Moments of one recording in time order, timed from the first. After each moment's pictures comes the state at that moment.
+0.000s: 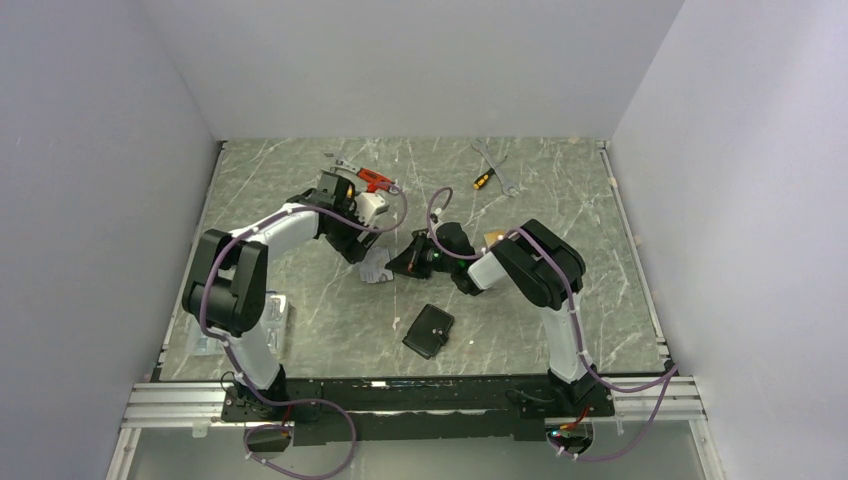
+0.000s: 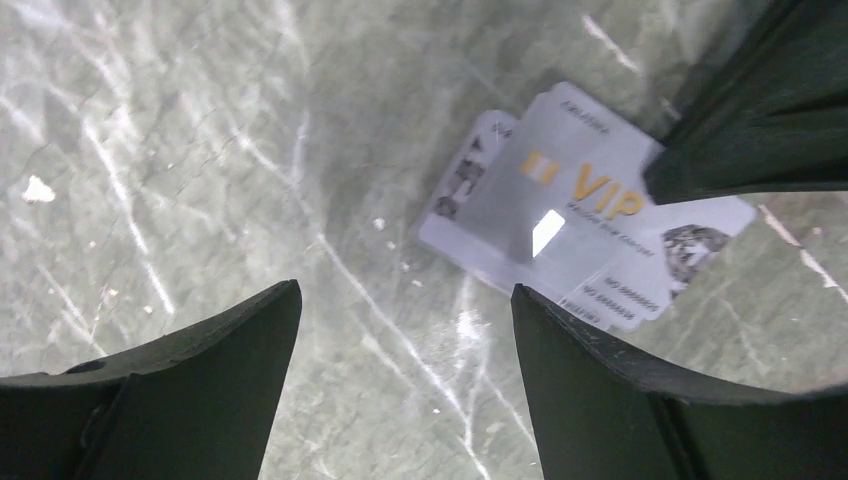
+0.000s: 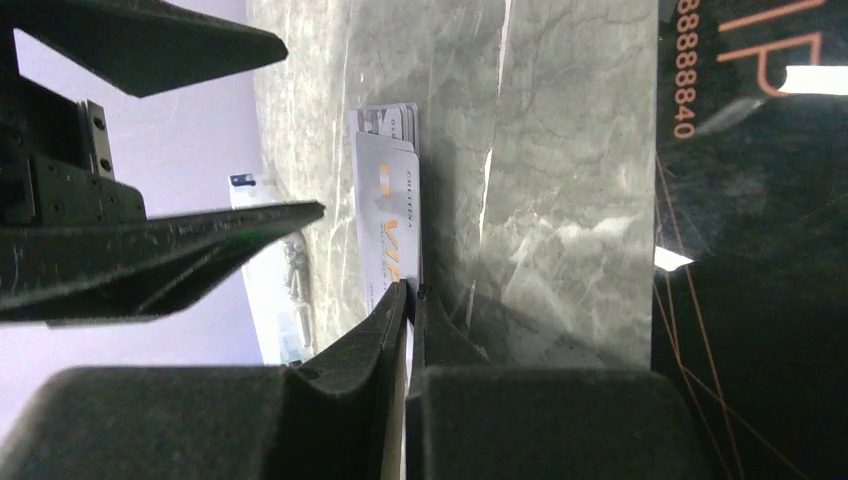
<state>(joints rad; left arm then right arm) -0.35 1.76 1.15 -0.47 0.22 0.48 0.66 2.13 0.88 0.81 -0.43 1.12</state>
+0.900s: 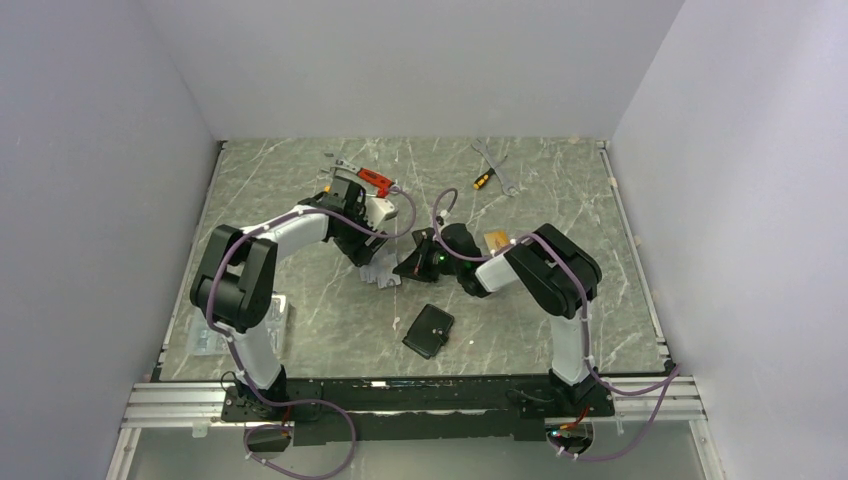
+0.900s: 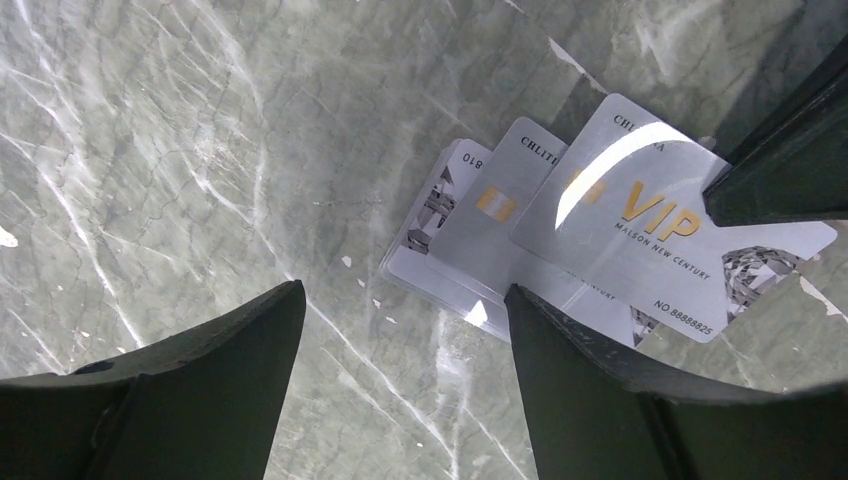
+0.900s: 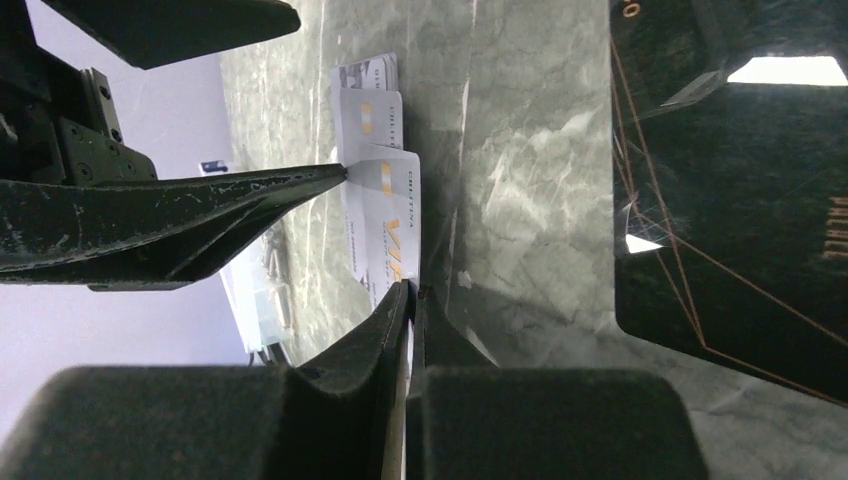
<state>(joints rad) -0.38 1.80 1.15 -0.43 0.18 0.48 0.66 2.01 0.81 0.71 -0.40 1.07</state>
